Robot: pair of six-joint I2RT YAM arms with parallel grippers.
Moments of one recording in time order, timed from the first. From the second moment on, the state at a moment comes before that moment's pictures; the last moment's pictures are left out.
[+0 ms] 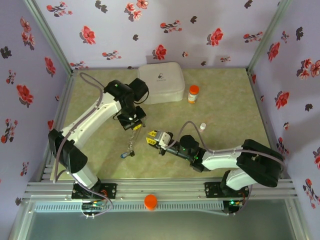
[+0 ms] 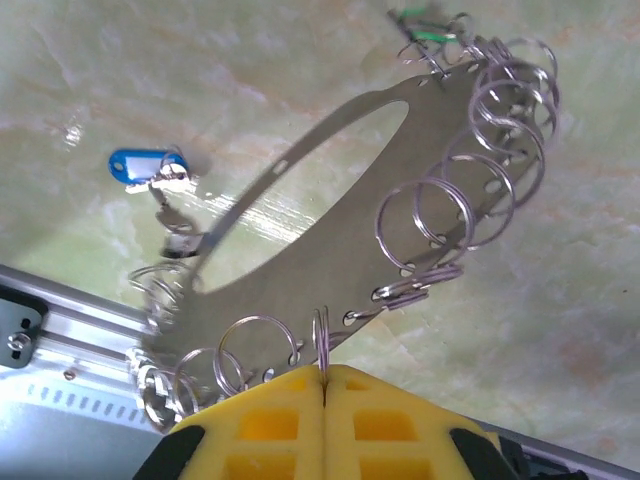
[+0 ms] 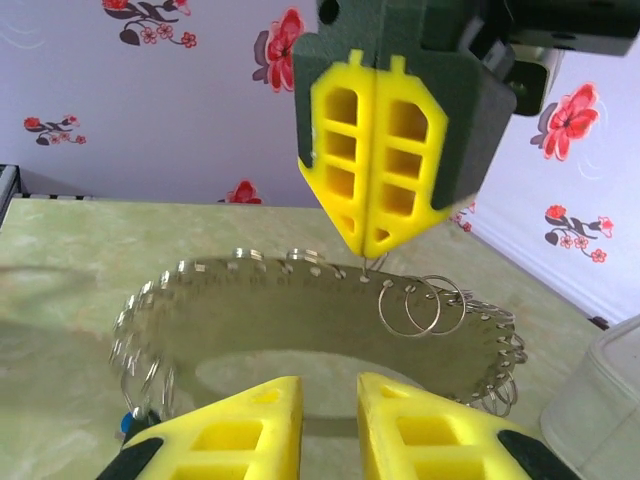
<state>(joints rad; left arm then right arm) -0.71 1.65 1.71 -1.51 0.10 -1.22 1.08 1.41 0.40 0.99 -0.07 -0.29</state>
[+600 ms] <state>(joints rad) -0.71 1.58 1.58 -1.38 0.20 -1.29 1.09 1.53 0.49 1.03 0.01 -0.28</state>
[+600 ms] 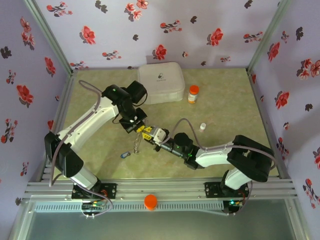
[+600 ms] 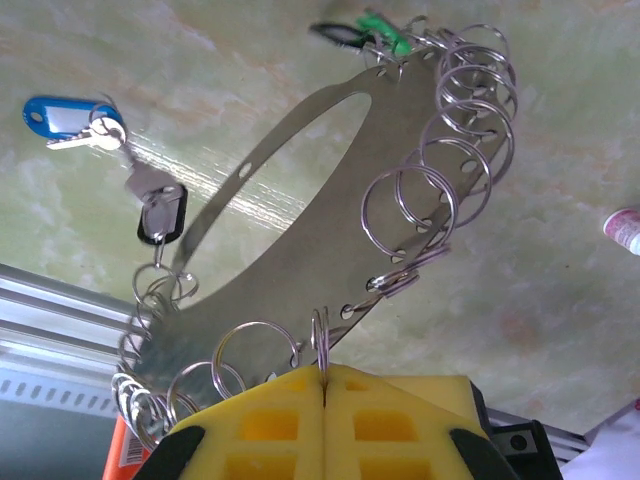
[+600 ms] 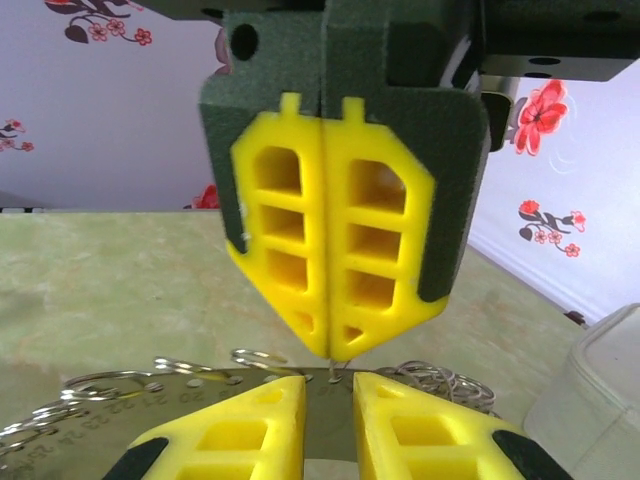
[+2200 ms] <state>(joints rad) -0.68 1.41 1.32 -1.17 0.20 -1.42 1.10 1.65 0.53 1.09 -0.01 -0.29</state>
